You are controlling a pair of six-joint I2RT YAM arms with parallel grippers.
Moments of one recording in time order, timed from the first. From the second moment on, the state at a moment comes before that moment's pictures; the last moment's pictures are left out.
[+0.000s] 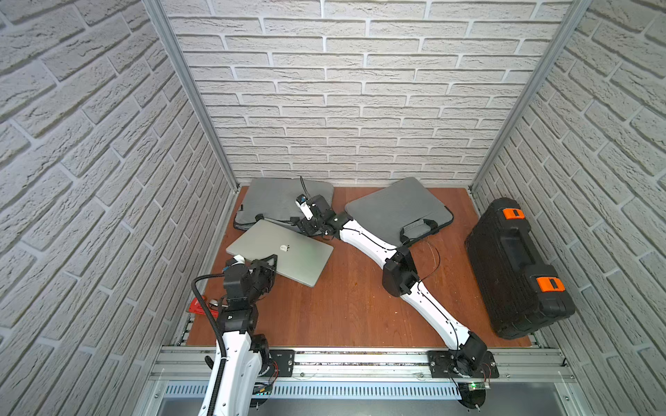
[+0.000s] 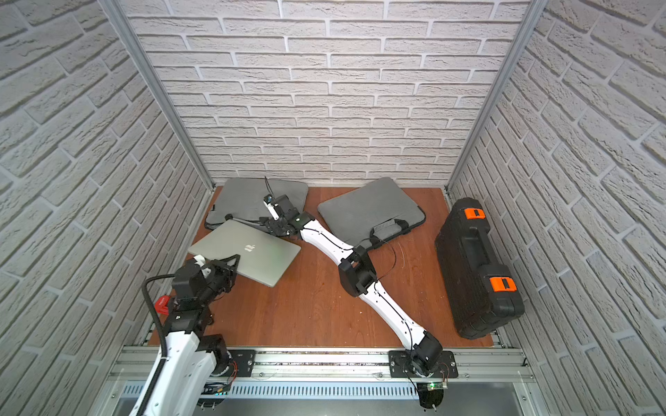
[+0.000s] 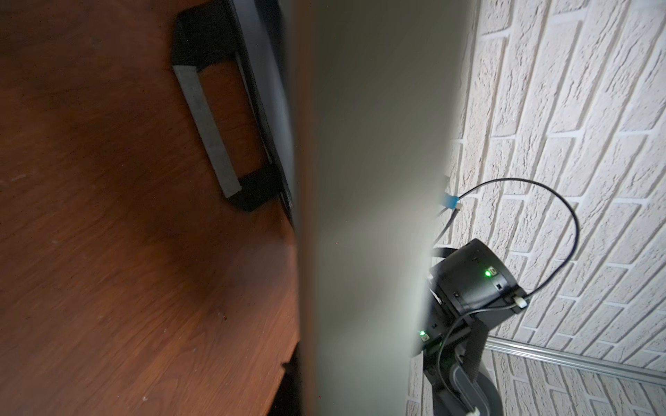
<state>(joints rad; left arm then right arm) 0.09 0.53 0.30 -0.15 0.34 -1.32 0.73 2.82 2.74 -0.64 0.05 0.02</state>
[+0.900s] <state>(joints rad) 0.09 0.17 0.38 -0.72 0.20 -1.29 0.74 2.61 2.76 -1.17 -0.13 0.14</state>
